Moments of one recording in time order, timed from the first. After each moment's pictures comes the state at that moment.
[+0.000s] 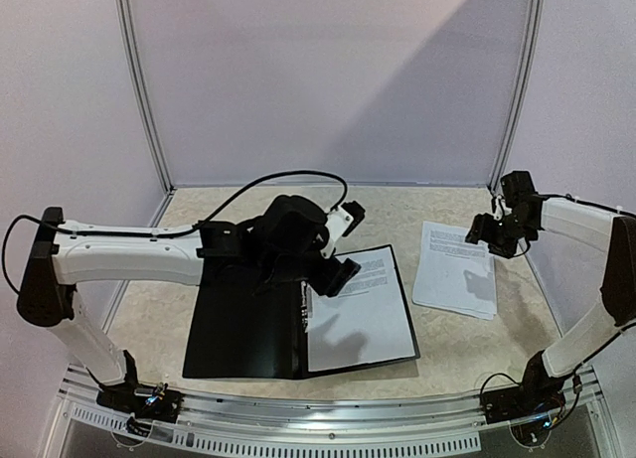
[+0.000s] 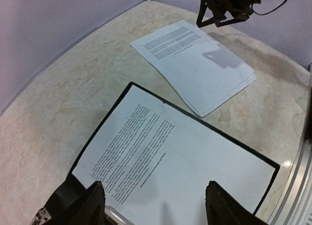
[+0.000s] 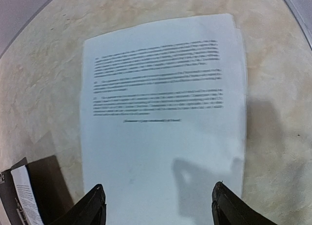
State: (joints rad) left arm -1.16 1.64 1.25 -0.22 -0.30 -0.10; right arm 0.06 1.50 0.99 -0.51 -0.10 0.45
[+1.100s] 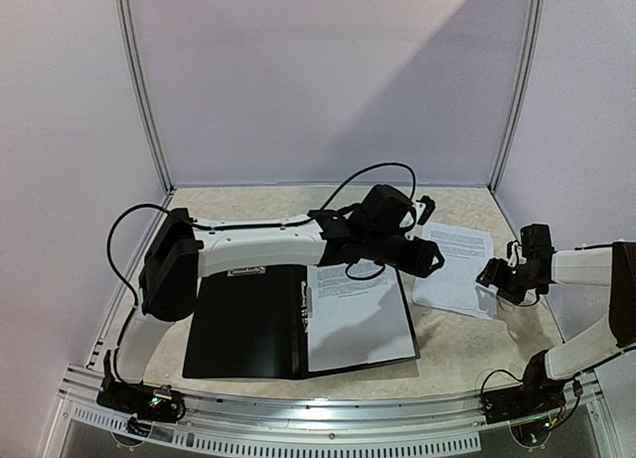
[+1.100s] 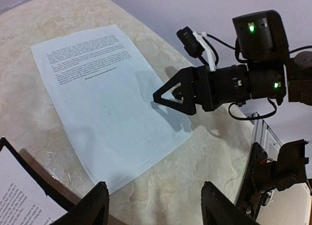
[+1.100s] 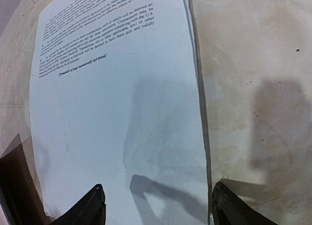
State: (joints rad) left arm -1.11 2.31 1.98 -0.23 0.12 -0.44; right arm -0.09 1.36 0.53 -0.19 -0.21 0.45
